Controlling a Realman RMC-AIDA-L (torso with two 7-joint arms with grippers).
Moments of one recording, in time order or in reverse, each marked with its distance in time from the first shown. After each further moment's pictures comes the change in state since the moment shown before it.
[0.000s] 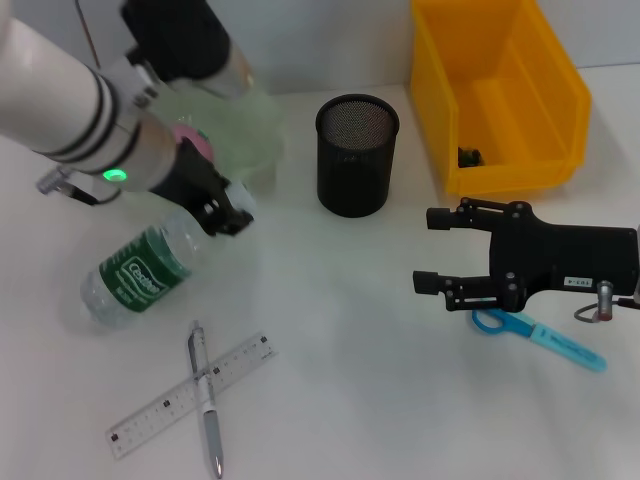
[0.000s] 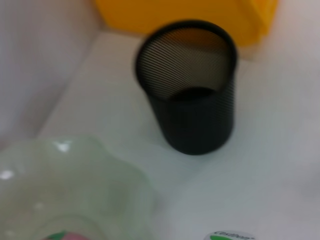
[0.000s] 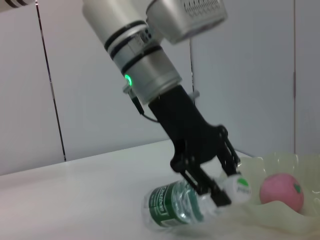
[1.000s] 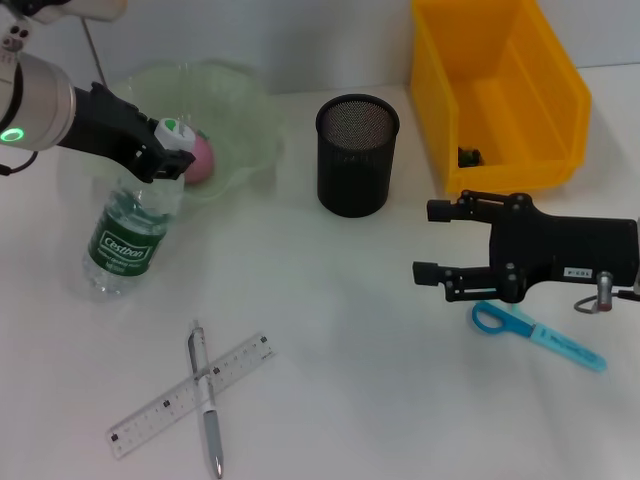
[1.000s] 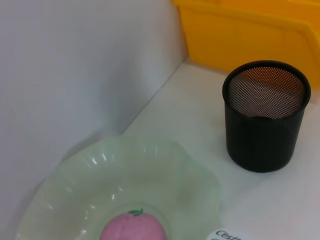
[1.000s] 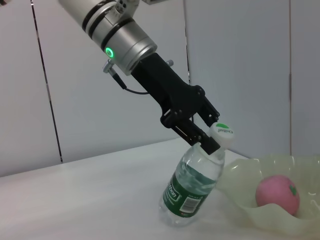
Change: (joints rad) left arm 0.134 0.001 -0.193 0.242 -0.002 0.076 -0.006; right arm 0.011 -0.004 0.000 -0.004 0.004 0.006 0.019
